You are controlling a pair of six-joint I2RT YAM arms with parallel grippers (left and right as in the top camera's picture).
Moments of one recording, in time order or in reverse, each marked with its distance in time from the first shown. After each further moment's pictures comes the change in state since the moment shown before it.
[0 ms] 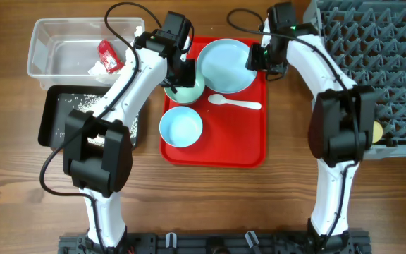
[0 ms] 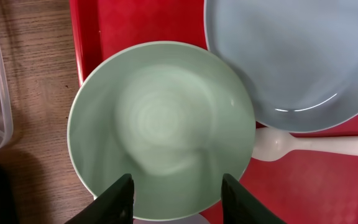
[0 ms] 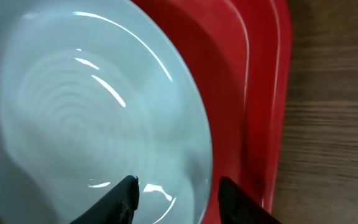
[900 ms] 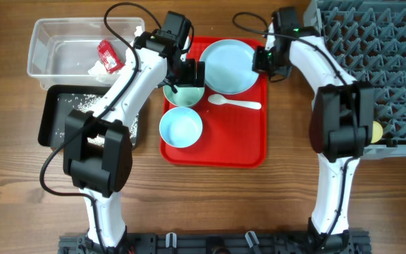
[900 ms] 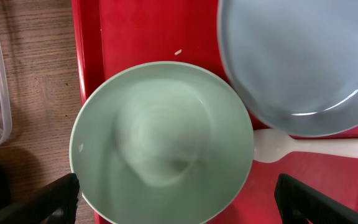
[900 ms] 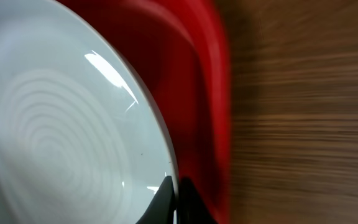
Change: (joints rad) left arm 0.000 0.000 0.000 0.000 0.000 -0.017; right arm -0.053 0.018 0.000 0.016 -0.010 0.006
